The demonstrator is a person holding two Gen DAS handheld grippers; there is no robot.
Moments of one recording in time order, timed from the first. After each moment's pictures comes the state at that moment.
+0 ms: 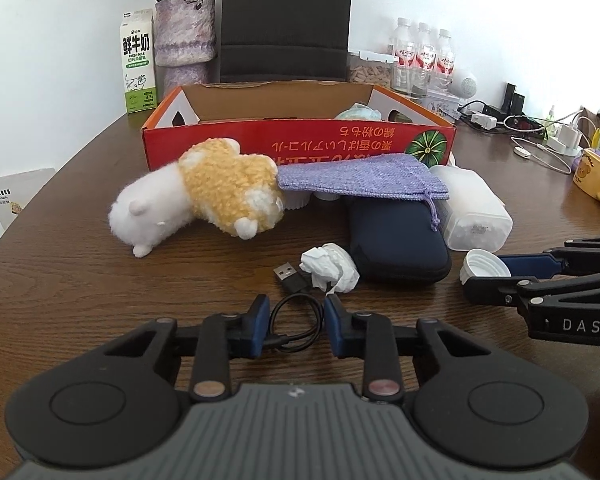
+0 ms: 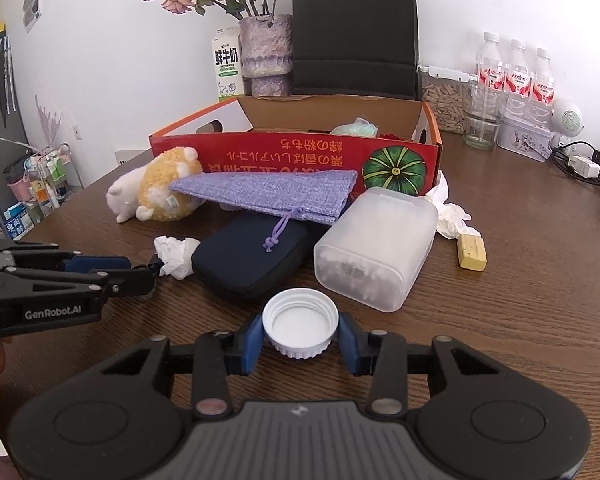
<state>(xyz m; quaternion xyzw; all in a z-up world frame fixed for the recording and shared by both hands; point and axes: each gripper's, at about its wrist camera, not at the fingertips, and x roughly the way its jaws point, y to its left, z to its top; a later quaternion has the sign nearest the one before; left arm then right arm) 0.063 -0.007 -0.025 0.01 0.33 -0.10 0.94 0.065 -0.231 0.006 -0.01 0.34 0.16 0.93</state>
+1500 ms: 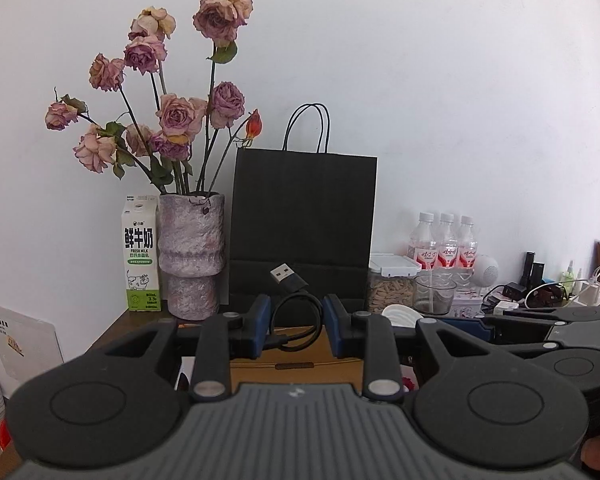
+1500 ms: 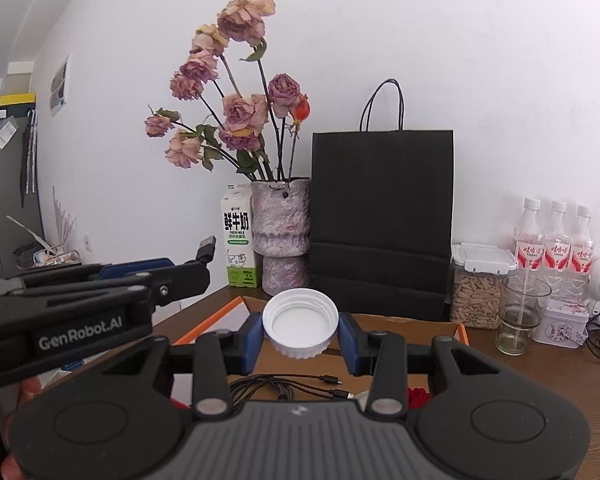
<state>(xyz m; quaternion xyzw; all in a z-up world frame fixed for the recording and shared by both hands) 0.178 -0.012 0.098 -0.02 0.10 -0.08 0.99 0.211 -0.196 0.116 0.00 0.16 0.18 0.97</state>
